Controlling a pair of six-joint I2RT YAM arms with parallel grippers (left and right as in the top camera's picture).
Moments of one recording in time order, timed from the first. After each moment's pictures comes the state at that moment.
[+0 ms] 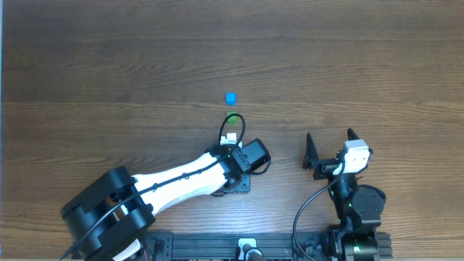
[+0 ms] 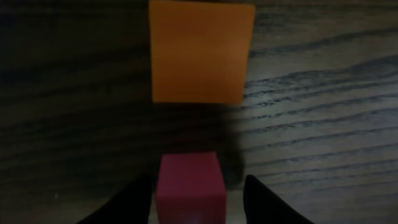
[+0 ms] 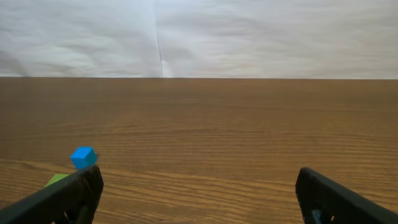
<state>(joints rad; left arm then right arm) -1.00 1.72 0.95 -0.71 -0.02 -0.99 0.02 0.02 0.01 -0.06 -0.11 0.05</state>
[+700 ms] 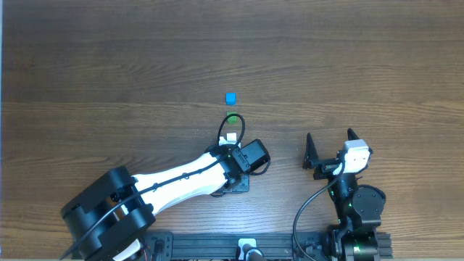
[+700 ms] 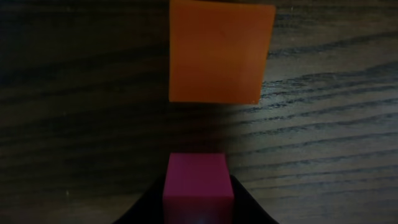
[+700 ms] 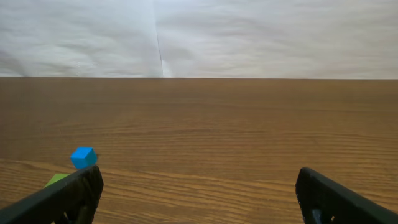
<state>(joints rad) -1.00 1.73 0.95 -0.72 -0.03 -0.99 0.02 0.02 0.01 -0.06 -0.11 0.05</state>
